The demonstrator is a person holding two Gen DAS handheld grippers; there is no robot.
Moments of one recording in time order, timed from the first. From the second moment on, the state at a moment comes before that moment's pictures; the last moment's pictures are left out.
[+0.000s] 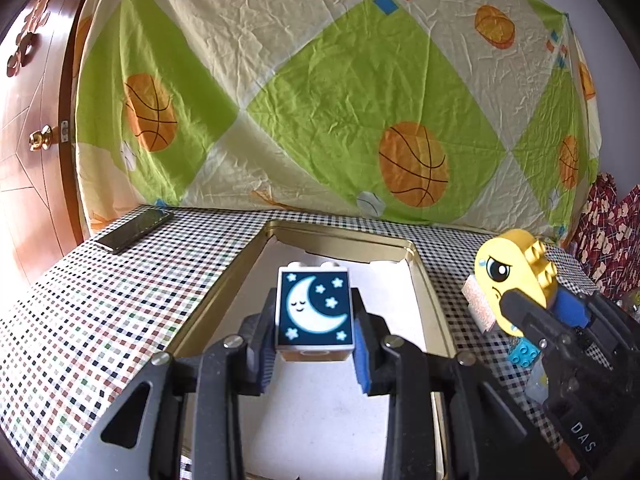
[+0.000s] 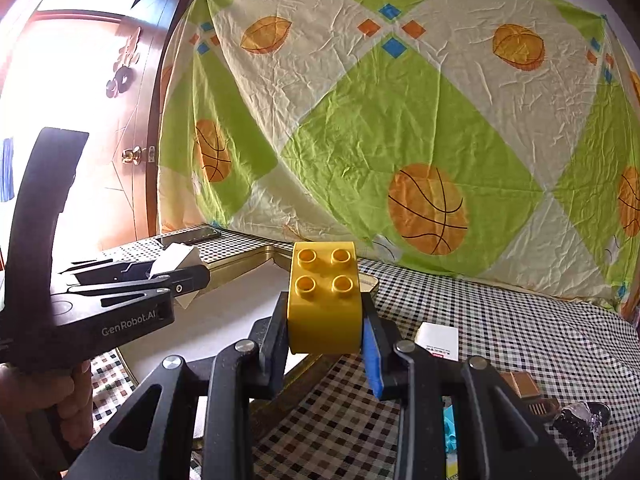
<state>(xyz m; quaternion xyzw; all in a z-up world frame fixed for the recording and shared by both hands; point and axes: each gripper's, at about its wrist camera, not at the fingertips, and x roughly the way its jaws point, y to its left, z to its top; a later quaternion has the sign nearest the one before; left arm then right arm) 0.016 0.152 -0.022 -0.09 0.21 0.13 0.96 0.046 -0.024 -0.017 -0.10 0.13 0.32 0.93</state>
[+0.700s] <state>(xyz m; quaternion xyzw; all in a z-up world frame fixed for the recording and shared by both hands) 0.062 0.206 -0.033 -0.08 0.33 0.12 0.93 0.115 0.041 -0.017 -0.11 0.23 0.35 0.90</state>
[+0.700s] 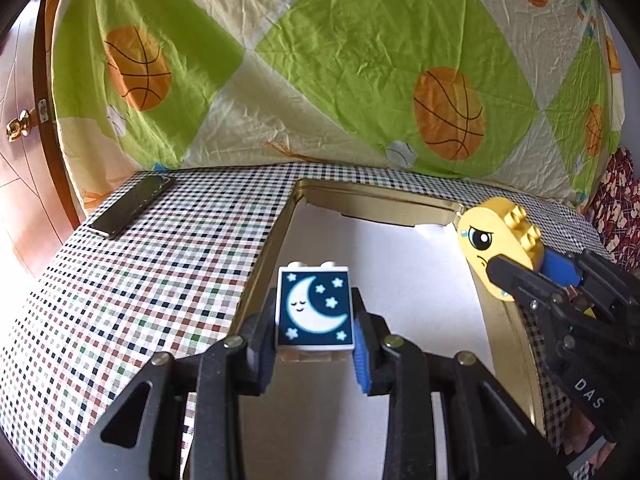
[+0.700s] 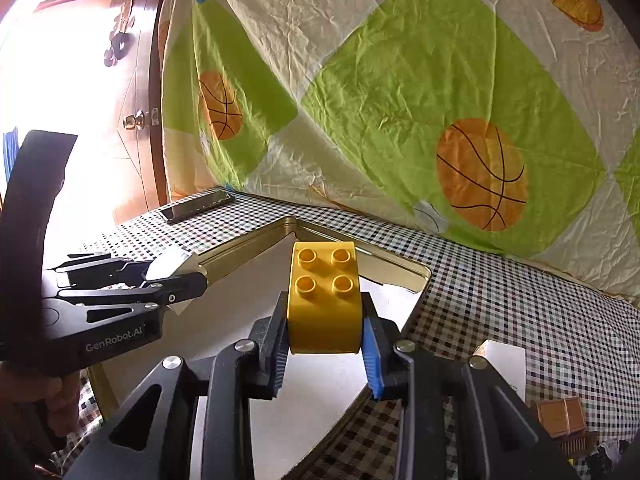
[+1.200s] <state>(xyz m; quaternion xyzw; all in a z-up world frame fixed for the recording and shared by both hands) 0.091 0.216 -0.035 -0.06 0.39 0.10 0.91 0.146 0.058 -0.036 -0.13 0.29 0.35 0.88</state>
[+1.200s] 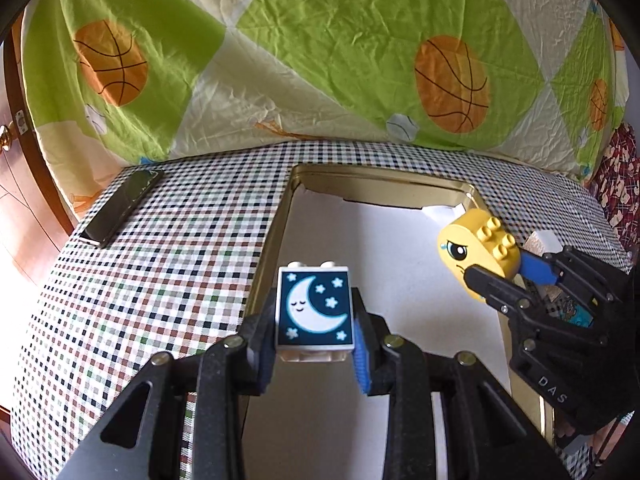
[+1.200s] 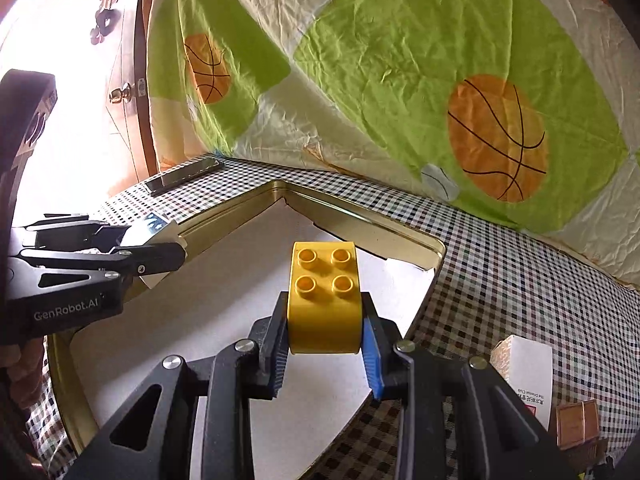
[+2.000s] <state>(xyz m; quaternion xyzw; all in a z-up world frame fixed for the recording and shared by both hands) 0.016 0.108 -0.014 -0.04 0.27 0.06 0.96 0.068 -0.108 -0.018 -0.07 0.24 0.28 0.93</state>
